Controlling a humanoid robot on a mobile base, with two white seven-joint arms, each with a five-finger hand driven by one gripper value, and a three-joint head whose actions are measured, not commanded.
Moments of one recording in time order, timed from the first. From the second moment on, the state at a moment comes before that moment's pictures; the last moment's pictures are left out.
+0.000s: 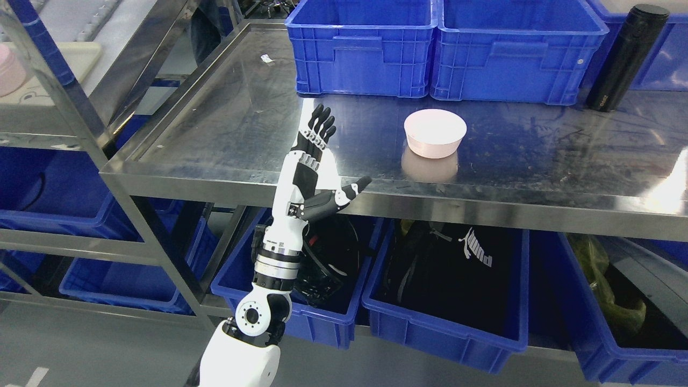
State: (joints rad) left arm -0.11 0.00 -0.28 -1.61 0.19 -0.45 0.00; right arm 0.00 0.00 0.05 0.00 0.05 -0.08 -0.02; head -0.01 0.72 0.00
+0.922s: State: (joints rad) left arm -0.53 0.20 -0.29 -1.61 -0.19 -0.24 -0.56; right arm 0.00 0.00 0.05 0.00 0.05 -0.08 -0.02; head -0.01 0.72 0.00
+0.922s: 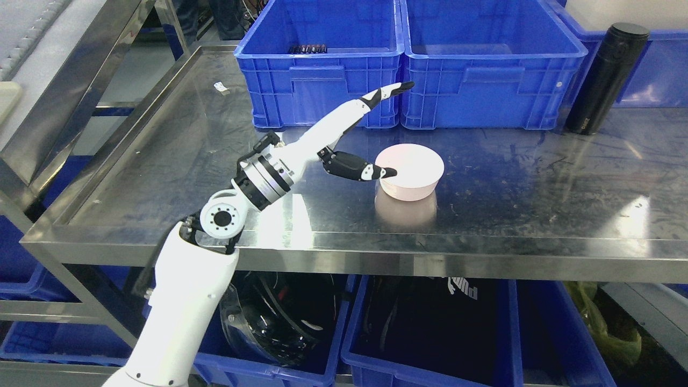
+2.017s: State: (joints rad) left arm -0.77 0.26 -0.48 -1.59 -0.35 -0.07 -0.93; right arm 0.00 0.00 0.05 0.00 0.05 -0.08 -0.02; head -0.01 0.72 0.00
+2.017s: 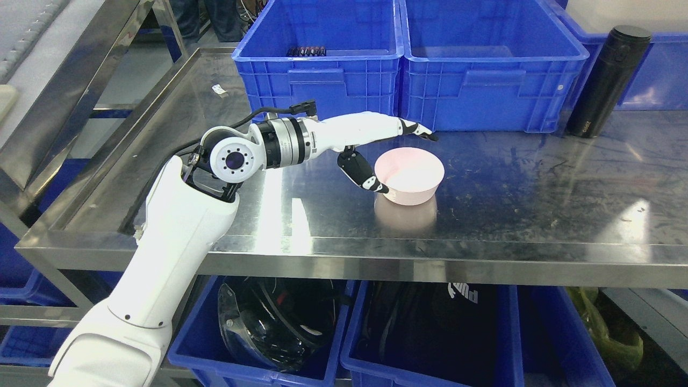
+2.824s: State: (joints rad) left arm -0.95 0.40 -0.58 -1.60 -0.07 0.07 -1.03; right arm 0.00 0.00 0.05 0.00 0.05 -0.08 -0.02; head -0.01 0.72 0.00
